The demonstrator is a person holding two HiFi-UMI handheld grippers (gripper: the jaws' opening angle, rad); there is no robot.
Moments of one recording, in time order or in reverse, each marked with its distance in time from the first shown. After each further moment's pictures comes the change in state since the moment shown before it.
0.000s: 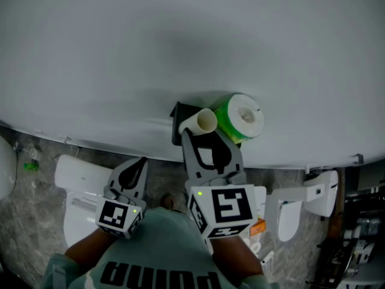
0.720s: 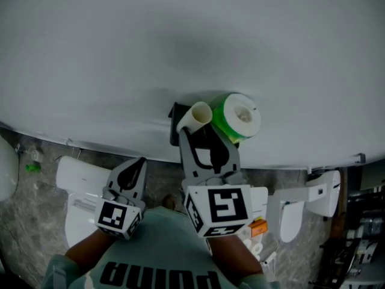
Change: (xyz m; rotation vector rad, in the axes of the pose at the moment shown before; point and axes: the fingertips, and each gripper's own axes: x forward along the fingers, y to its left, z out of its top) left arm 0.000 -0.003 0.007 0.016 -0.012 0.005; right arm 0.001 -0.003 0.001 0.024 -0.042 -0.002
